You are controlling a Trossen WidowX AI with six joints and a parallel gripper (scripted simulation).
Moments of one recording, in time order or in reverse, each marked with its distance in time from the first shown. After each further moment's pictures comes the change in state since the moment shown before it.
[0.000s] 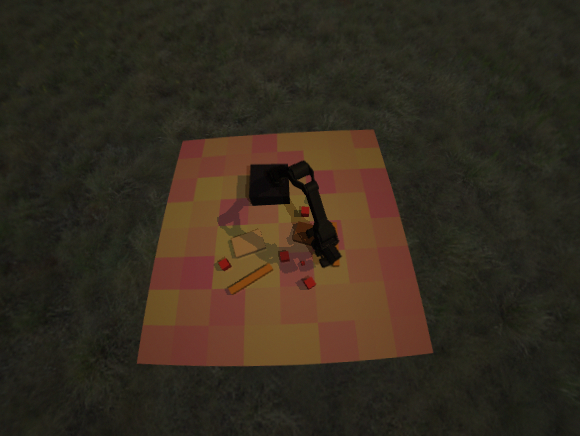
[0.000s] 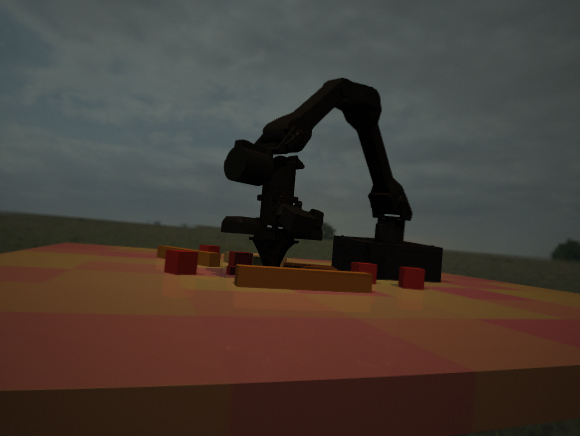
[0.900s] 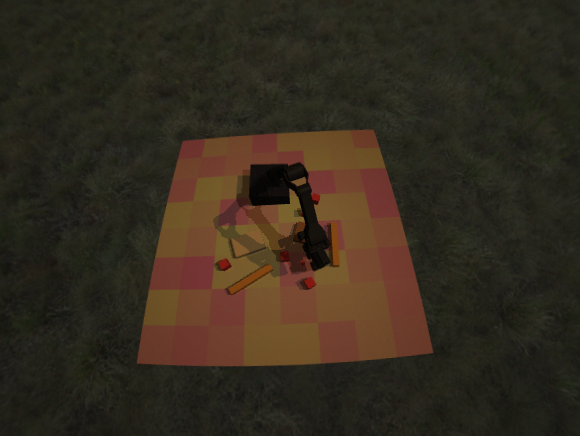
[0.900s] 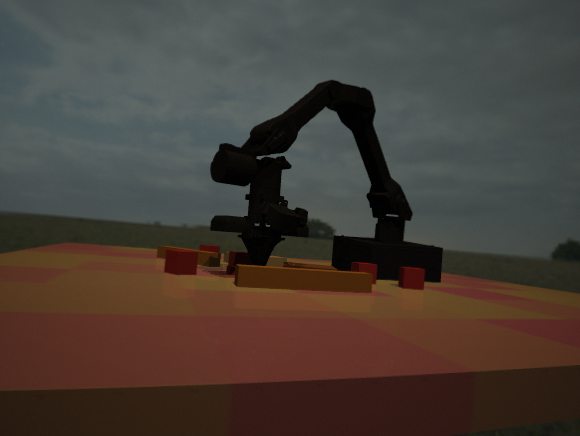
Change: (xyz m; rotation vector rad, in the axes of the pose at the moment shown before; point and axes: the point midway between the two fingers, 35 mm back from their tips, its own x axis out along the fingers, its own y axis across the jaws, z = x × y) arm -0.004 0.002 -0.043 0.006 0.009 0.014
